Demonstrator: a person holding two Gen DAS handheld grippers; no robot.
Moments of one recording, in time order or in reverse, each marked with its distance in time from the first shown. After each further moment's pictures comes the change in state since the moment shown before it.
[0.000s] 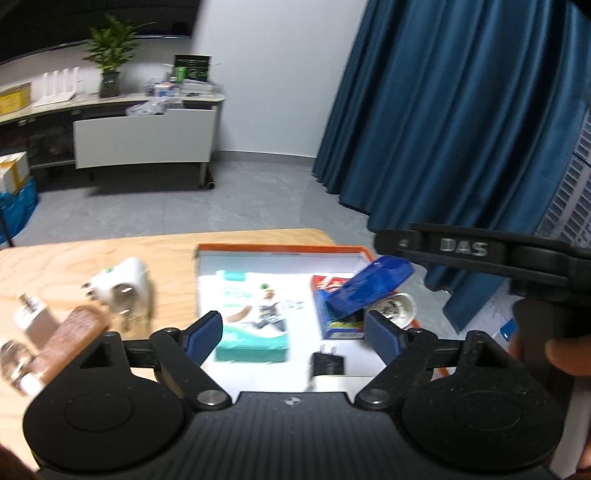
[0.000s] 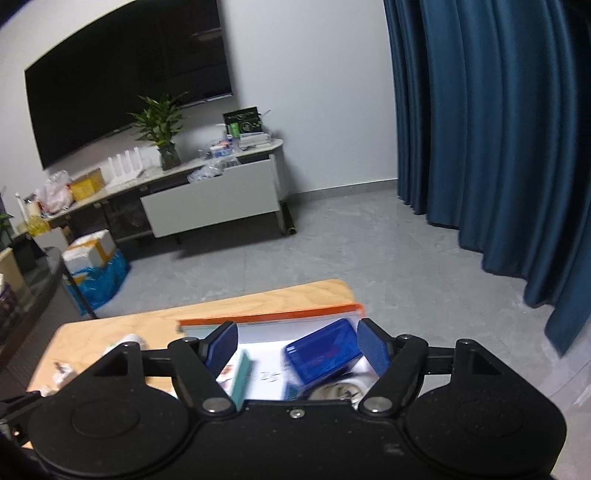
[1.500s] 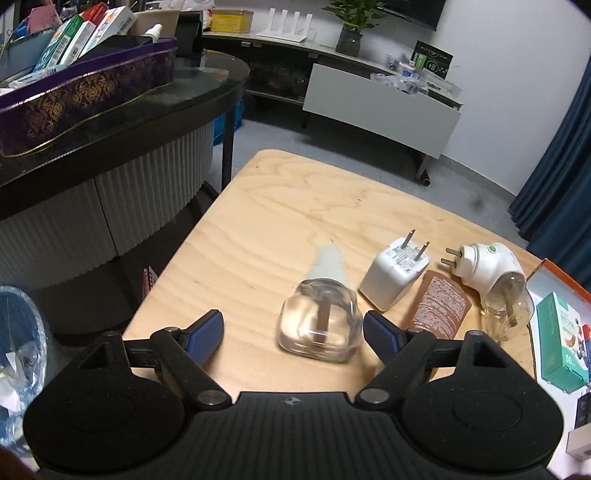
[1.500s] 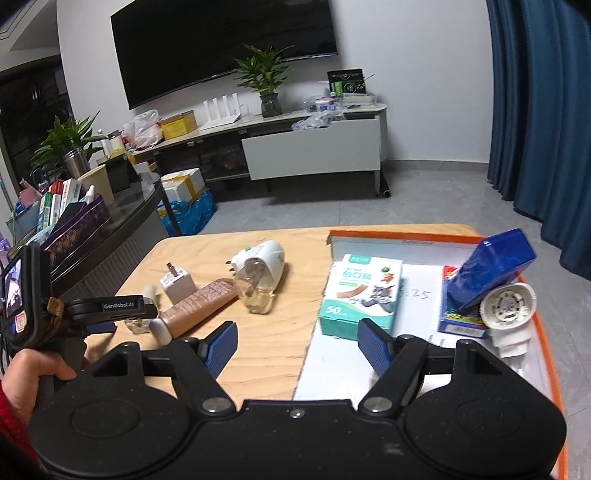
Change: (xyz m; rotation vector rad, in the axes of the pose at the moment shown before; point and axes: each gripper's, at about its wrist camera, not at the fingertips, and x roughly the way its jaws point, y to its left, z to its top) left arm -0.017 0.218 -0.043 -0.391 0.041 0.483; right arm -0.011 0.102 -0.069 -0.158 0.125 0.212
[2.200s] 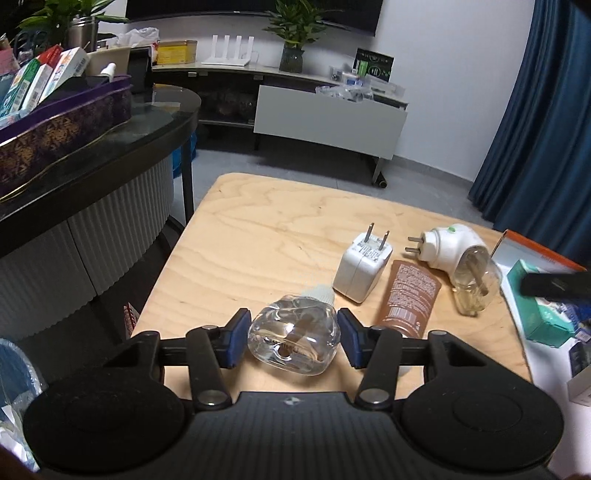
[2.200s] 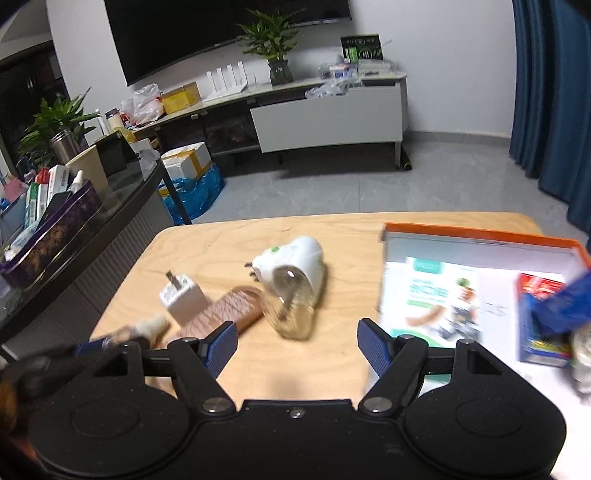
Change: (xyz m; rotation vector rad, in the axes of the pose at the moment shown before) left arm -0.015 0.001 -0.014 0.147 -0.080 -0.112; right arm 0.104 0.034 0.041 0.028 0.110 0.018
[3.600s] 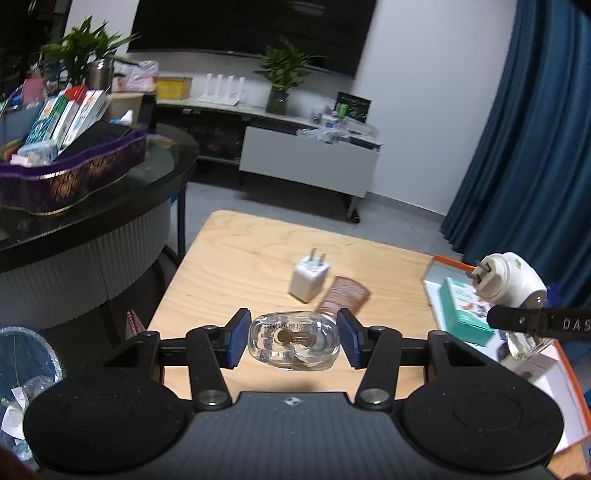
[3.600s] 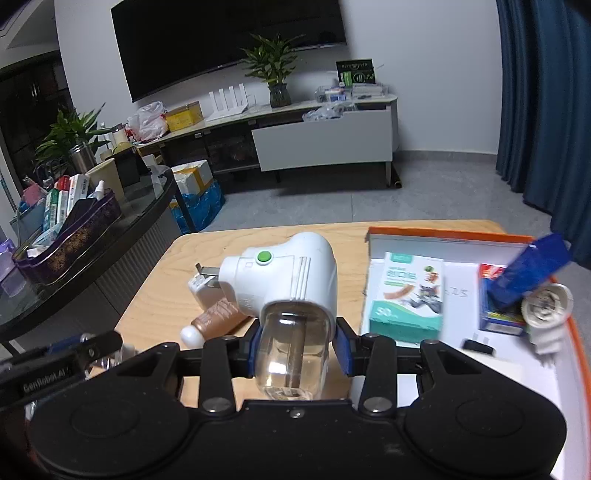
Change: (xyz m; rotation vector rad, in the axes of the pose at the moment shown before) left arm -0.098 -0.021 -0.018 -0.013 -0.122 -0.066; right arm -0.105 0.004 -0.046 -0.020 -0.095 -0.029
